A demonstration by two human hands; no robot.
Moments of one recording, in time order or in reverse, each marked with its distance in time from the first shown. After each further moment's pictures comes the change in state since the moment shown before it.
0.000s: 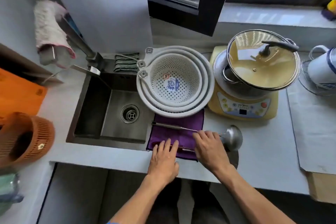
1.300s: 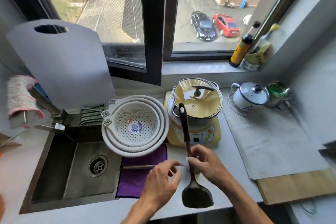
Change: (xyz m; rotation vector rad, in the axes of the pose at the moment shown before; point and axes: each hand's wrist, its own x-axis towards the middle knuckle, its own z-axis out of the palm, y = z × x) left_hand -0.033 0.105 -0.100 -0.554 0.337 0.360; right_hand -0.069 0.063 -0.132 1.123 0.163 0.324
